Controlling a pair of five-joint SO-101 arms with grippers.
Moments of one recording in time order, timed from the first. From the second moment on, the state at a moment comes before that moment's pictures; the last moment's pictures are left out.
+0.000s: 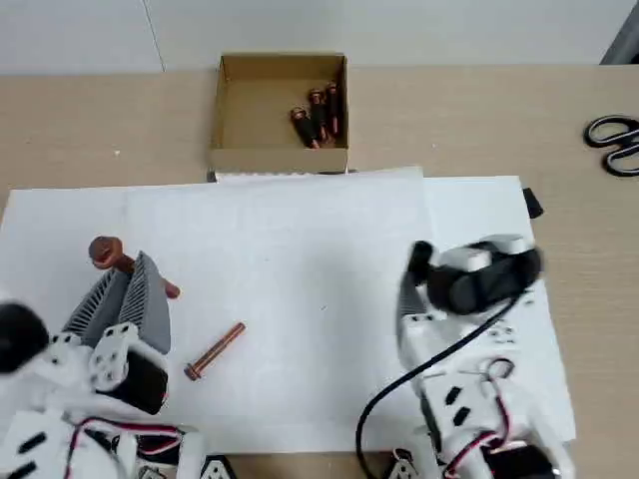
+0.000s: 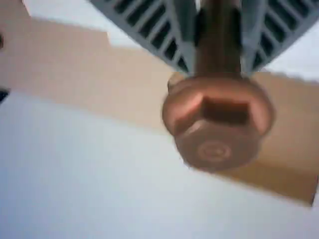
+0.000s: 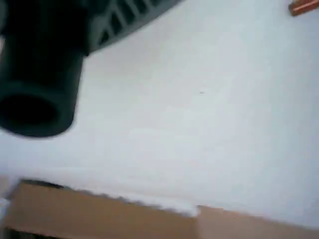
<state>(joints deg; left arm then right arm) 2.1 -93.2 36.9 75.6 29.0 -17.8 -95.7 56.2 70.4 -4.7</state>
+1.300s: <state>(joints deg) 26.1 -103.5 63.6 57.4 37.9 -50.9 -103.1 76.9 54.4 2.8</state>
